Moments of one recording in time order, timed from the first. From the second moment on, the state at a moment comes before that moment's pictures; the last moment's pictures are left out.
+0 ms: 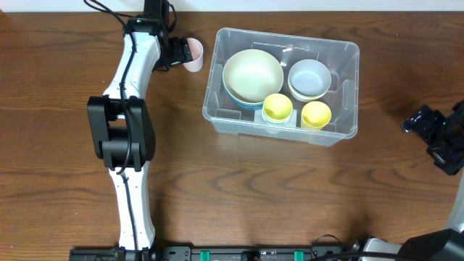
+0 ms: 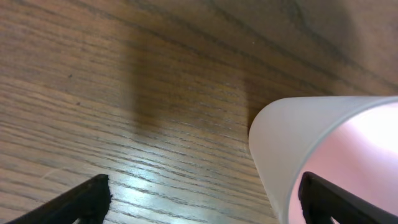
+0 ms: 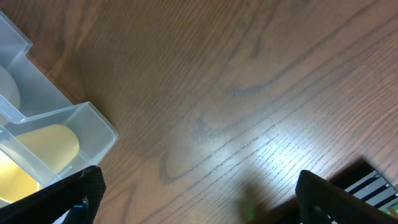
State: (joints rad) left arm -0.07 2.38 2.10 -0.95 -0.02 -0.35; right arm -0.49 1.46 1.38 -1.31 -0.03 0.41
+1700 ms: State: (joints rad) left arm -0.10 2.38 2.10 -0.95 0.13 -0.34; right arm -0.49 1.46 1.38 -1.31 -0.03 0.41
